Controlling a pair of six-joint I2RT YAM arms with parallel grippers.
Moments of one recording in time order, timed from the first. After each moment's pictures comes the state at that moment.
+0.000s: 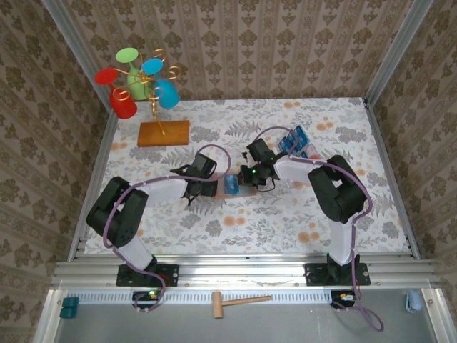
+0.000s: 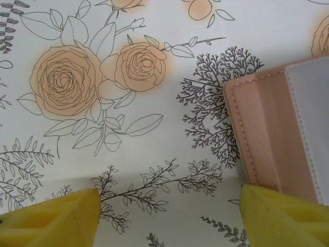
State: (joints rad) left arm -0.65 1.65 0.86 -0.30 -0.21 -0.34; right arm 0.55 1.95 1.18 -0.27 -0.35 0.58
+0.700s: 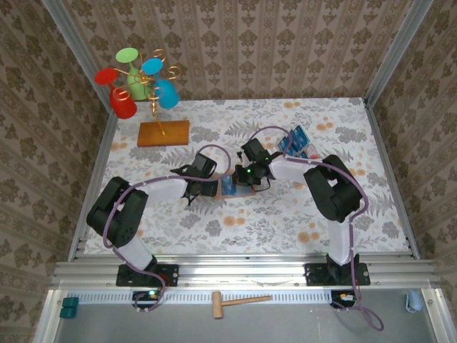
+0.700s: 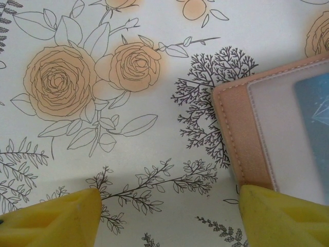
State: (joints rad) left arm -0.65 1.66 0.86 -0.30 -0.20 -0.34; right arm 0.58 1.99 1.23 -0.27 -0.36 0.60
